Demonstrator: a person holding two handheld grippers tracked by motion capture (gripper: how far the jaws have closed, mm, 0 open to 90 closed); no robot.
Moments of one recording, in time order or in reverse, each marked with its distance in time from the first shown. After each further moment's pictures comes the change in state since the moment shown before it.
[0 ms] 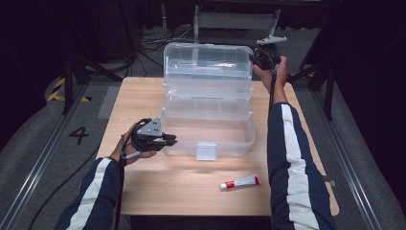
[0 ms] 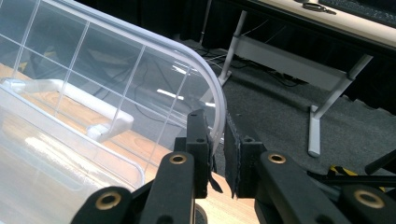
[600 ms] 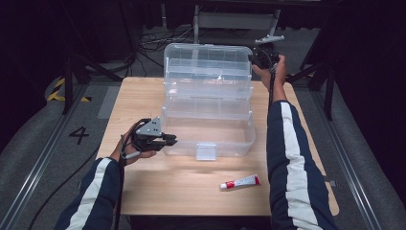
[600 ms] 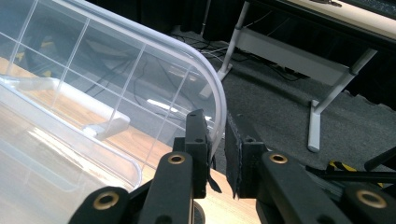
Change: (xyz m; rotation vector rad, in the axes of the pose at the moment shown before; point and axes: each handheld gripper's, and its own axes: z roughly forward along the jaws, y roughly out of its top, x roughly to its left) left arm 0.001 -0.002 0.000 -0.021 -0.011 -0.020; right arm -0.002 0.001 0.010 0.035 0.001 -0.012
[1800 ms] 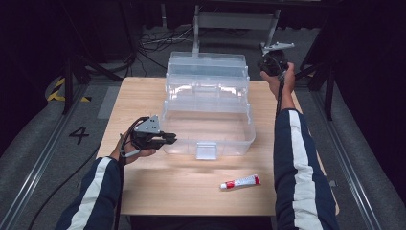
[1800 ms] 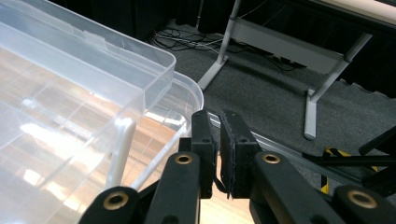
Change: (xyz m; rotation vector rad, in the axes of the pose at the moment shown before) left arm 0.005 -0.002 0.000 -0.020 -0.001 -0.023; right arm -0.013 -0.027 -0.023 0.017 -0.010 0.029
